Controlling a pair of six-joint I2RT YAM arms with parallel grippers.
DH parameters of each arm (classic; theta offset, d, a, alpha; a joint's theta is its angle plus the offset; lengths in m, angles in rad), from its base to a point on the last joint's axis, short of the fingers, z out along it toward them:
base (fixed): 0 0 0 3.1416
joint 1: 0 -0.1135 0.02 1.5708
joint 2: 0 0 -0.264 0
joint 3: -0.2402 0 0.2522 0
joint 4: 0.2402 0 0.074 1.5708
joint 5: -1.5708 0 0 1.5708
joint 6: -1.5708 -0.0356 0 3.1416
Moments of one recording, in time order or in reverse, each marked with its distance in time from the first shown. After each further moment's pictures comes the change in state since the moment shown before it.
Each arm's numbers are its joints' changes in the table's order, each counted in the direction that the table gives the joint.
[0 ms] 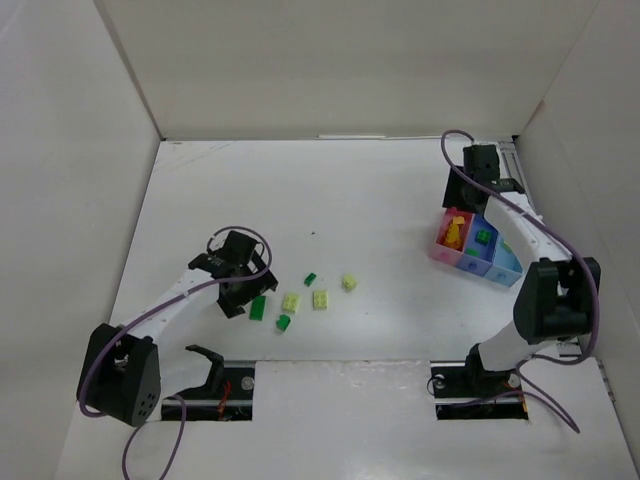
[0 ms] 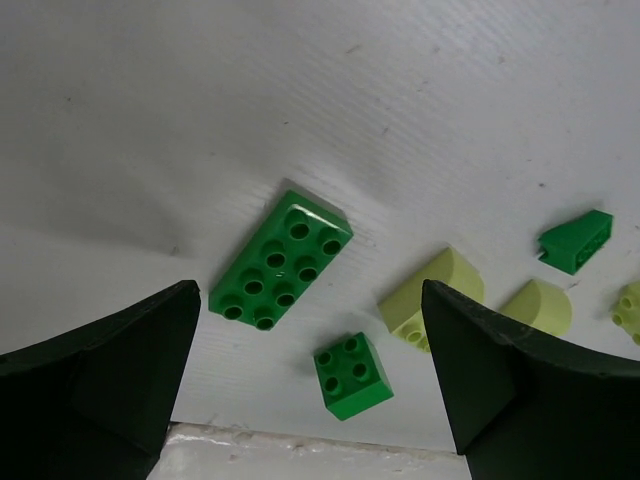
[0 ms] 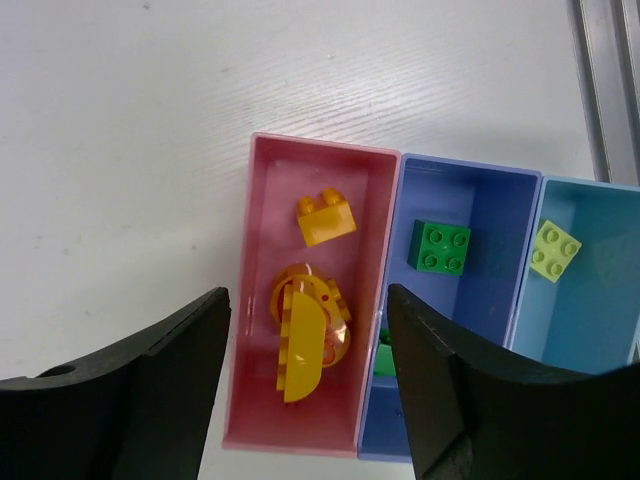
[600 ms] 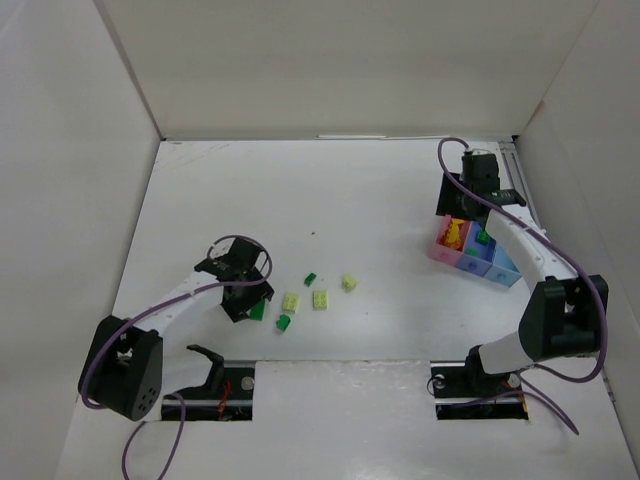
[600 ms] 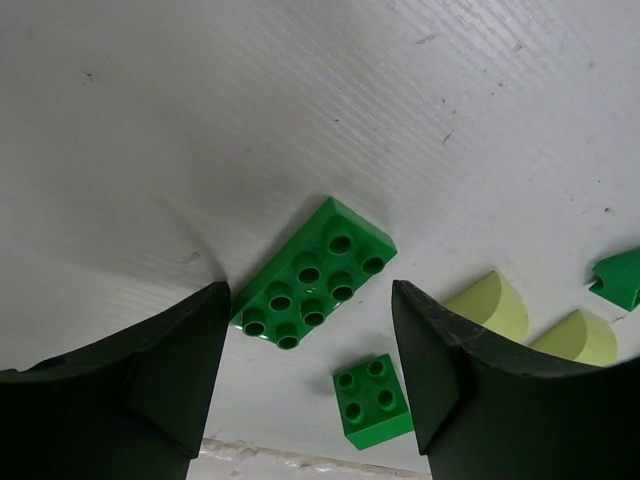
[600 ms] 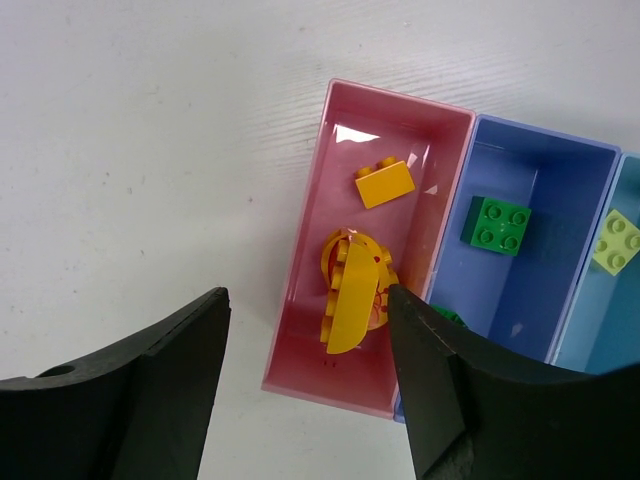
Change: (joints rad) left arm 0.021 0.023 0.073 -0.033 0.033 0.082; right arm -0.032 -0.121 0.097 -0.026 0.118 0.003
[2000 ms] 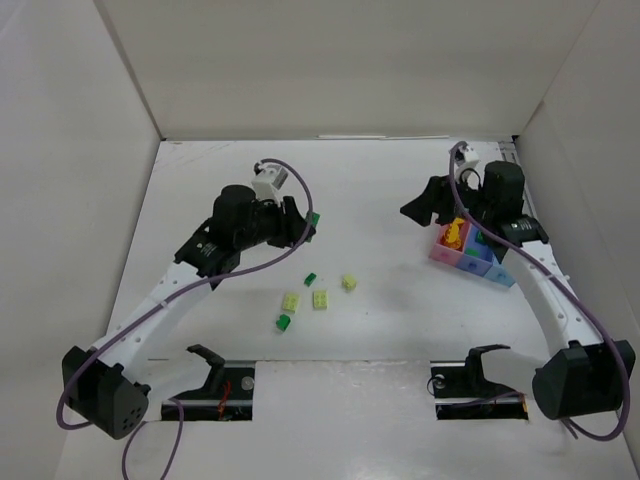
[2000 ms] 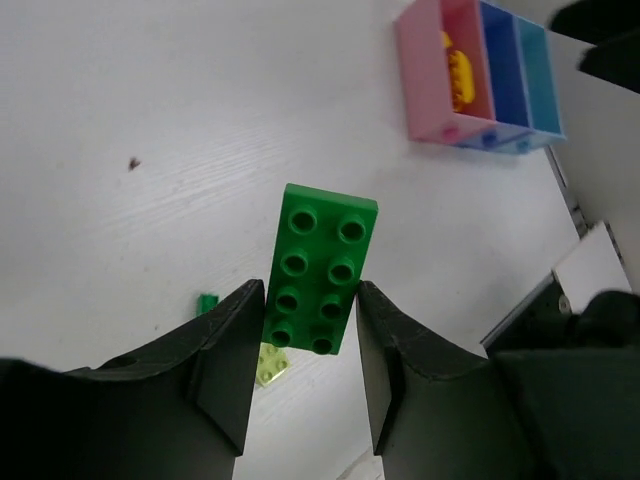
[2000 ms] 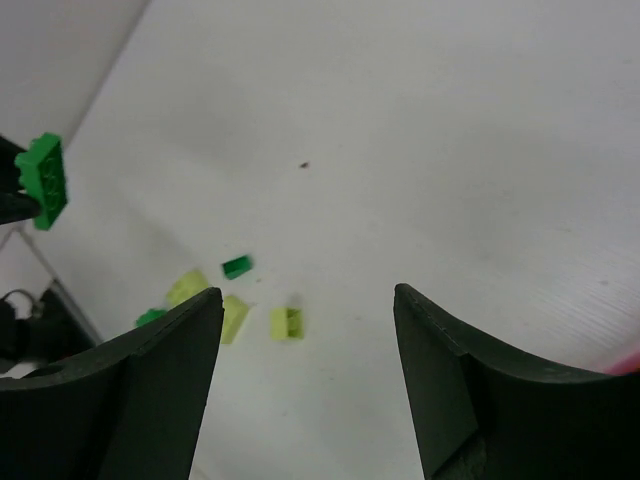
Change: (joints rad) left arm 0.100 -0.108 -0.365 -0.346 -0.350 -0.578; right arm -0.005 -0.315 0.151 -0.229 0.762 0.034
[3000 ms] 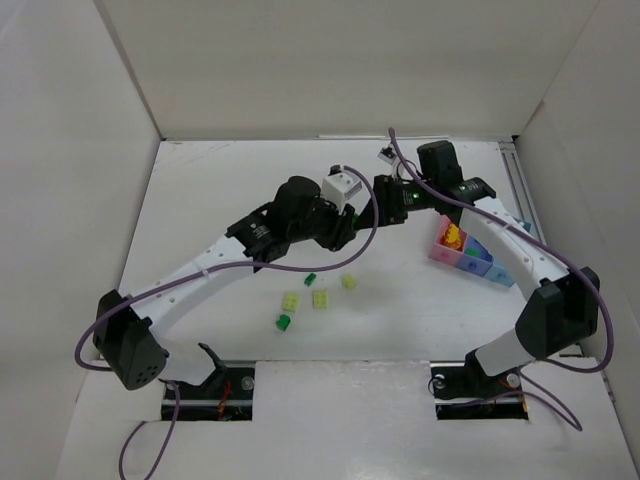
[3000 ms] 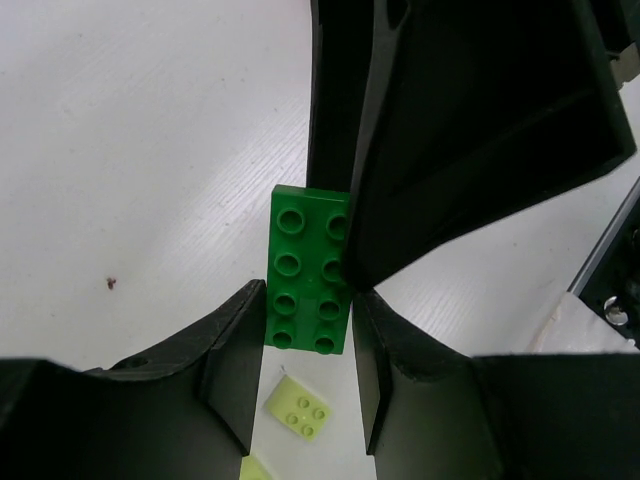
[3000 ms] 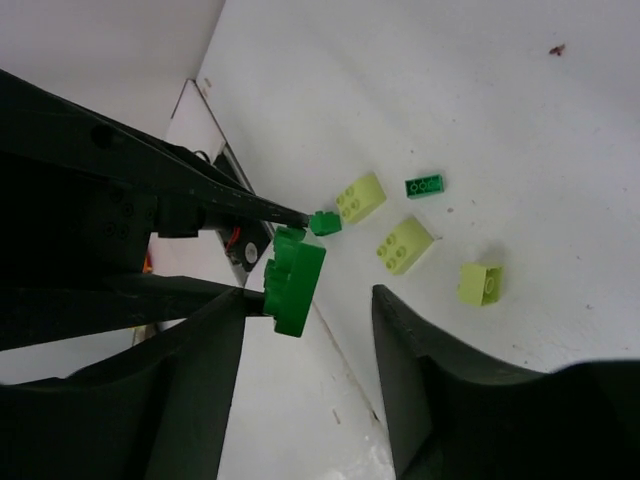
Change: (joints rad) left arm 0.286 0.275 -0.257 0.001 0.068 -0.391; right arm -0.272 0.354 -0.322 0.261 0.285 -0.127
